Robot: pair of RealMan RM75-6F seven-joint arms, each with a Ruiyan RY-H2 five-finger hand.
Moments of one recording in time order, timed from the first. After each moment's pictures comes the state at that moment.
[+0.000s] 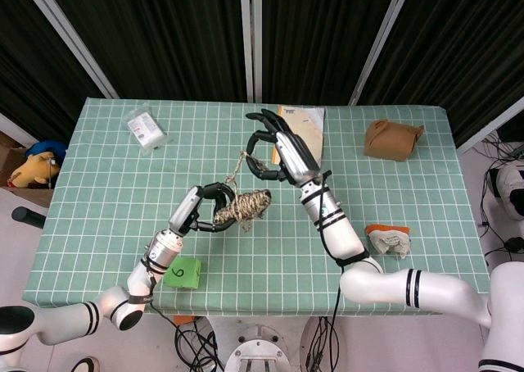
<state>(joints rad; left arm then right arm) -0.65 -1.71 -0.15 -1.31 1.60 1.33 -1.02 0.95 -1.55 0.52 -1.67 -0.93 1.00 0.04</state>
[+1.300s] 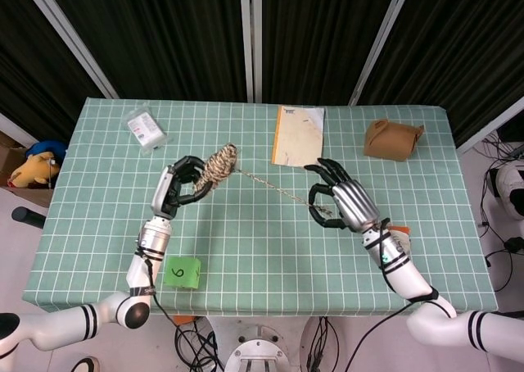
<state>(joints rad) -0.60 -1.69 -0.32 -1.50 1.23 1.24 -0.89 0.63 -1.36 0.15 -1.68 -1.43 1.16 0.19</state>
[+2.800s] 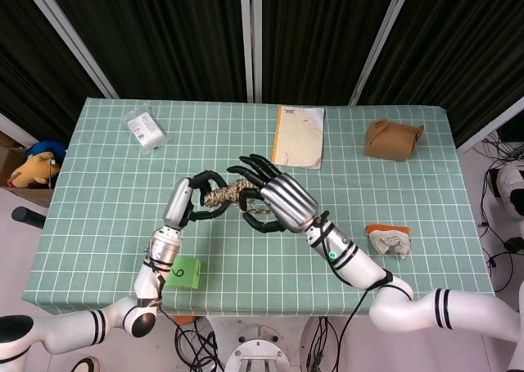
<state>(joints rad) -0.59 -1.75 -0.26 -1.45 1.41 1.31 -0.50 0.87 -1.43 0.35 -1.82 -1.36 0.97 -0.02</state>
